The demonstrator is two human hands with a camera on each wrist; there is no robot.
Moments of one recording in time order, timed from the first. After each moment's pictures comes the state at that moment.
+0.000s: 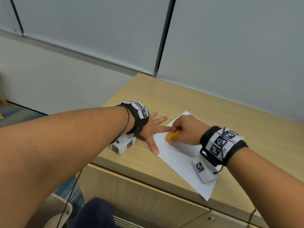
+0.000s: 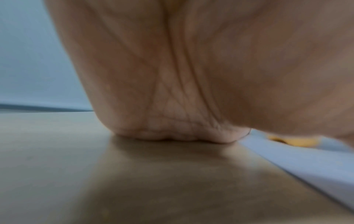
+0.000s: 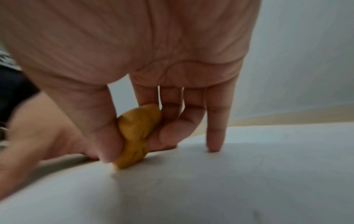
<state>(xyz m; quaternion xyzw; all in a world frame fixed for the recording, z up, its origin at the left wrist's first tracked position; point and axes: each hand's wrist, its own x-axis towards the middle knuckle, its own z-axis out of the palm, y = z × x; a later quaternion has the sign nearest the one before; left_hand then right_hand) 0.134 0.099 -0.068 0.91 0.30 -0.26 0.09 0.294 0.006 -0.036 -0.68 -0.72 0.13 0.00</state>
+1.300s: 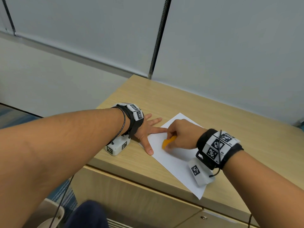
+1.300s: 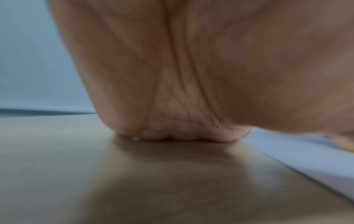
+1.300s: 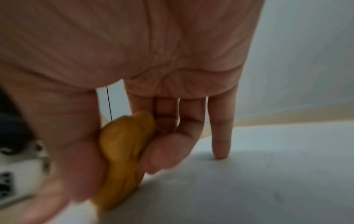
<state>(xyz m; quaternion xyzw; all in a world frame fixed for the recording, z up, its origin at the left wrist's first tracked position) 0.135 0.102 -0.070 0.91 0.30 -0.27 0.08 0.298 -0.001 -0.034 -0.68 -0.71 0.16 -0.03</state>
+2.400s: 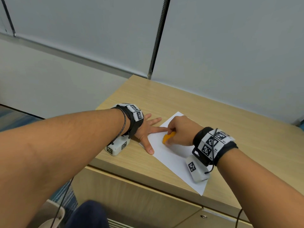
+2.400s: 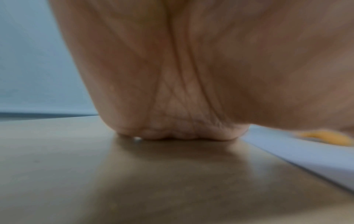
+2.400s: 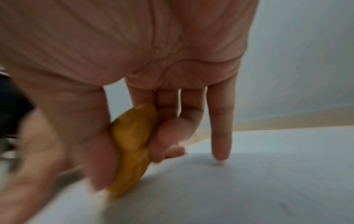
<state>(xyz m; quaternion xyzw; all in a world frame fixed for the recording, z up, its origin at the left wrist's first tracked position) 0.136 0.099 -0.069 0.91 0.31 -0.27 0.08 0.295 0.001 -0.031 -0.69 -0.71 0.14 -0.02</state>
